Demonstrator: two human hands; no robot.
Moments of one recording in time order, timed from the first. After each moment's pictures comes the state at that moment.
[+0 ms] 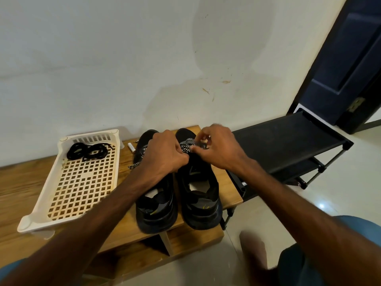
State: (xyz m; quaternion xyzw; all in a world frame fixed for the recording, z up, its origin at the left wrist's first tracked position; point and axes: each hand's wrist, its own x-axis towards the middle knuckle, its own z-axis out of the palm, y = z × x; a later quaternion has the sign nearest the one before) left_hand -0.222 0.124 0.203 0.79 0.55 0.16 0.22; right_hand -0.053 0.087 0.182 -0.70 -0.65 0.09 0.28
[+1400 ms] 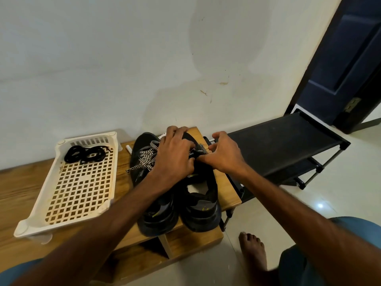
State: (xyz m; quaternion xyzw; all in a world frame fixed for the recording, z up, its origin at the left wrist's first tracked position) left_hand -0.202 0.133 0.168 0.89 0.43 0.14 -0.01; right_hand -0.048 0.079 0.168 -0.77 -0.49 0.26 0.32
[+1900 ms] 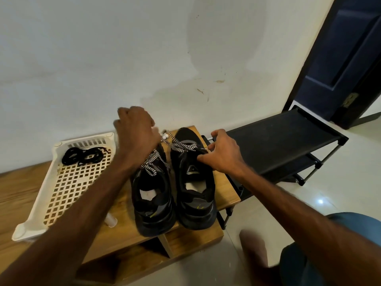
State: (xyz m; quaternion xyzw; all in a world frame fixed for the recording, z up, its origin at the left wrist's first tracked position) left_hand -0.241 0.174 0.213 0.78 0.57 0.25 0.00; right_hand -0.046 0.074 0.169 -0.78 -0.50 0.22 0.31
